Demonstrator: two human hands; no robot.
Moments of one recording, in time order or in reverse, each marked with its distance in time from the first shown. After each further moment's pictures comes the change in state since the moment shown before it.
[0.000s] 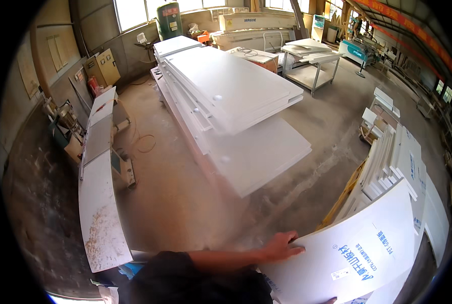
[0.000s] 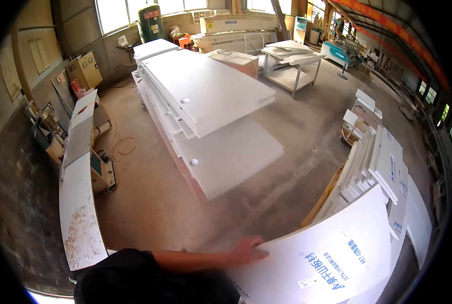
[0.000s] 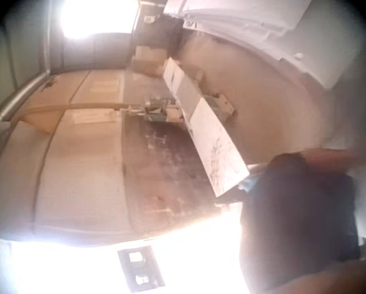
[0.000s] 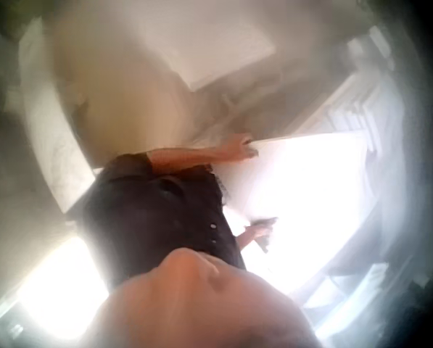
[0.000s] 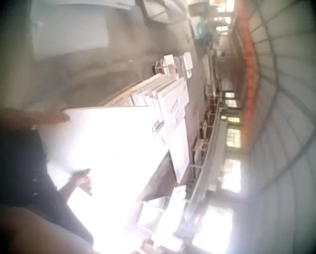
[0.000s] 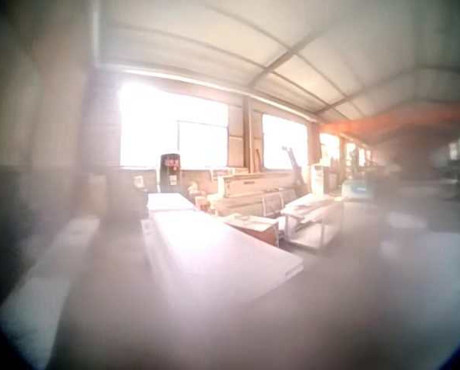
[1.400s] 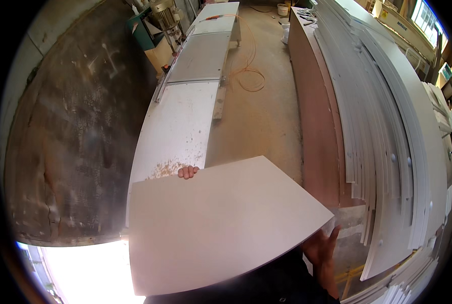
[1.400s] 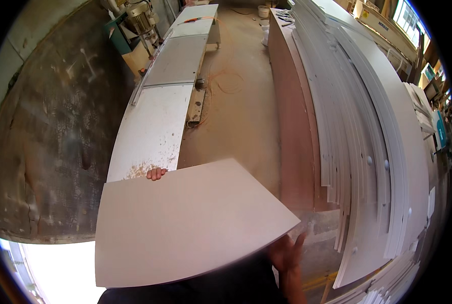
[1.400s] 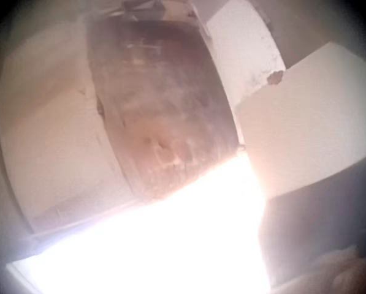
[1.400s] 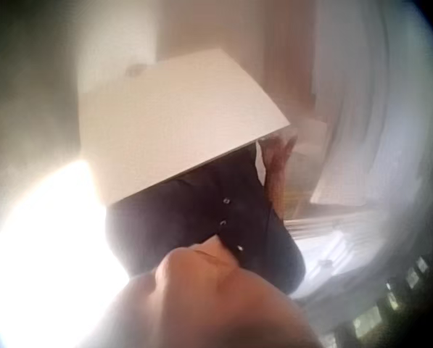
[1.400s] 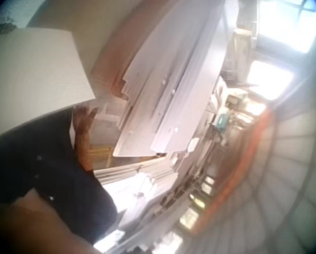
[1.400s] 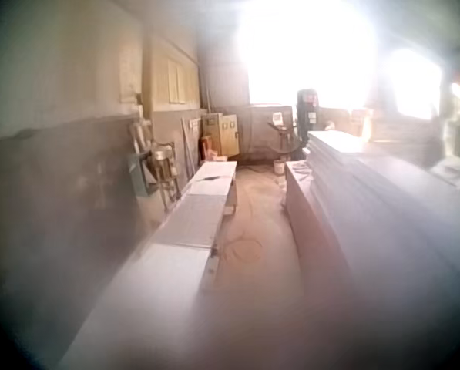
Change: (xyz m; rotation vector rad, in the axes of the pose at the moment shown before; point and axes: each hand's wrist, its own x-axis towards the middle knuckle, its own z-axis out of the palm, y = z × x) left_hand -0.448 -0.515 -0.601 -0.503 0.930 1.571; right_hand -0.563 -0.426 0.480 0.301 -2.129 0.691
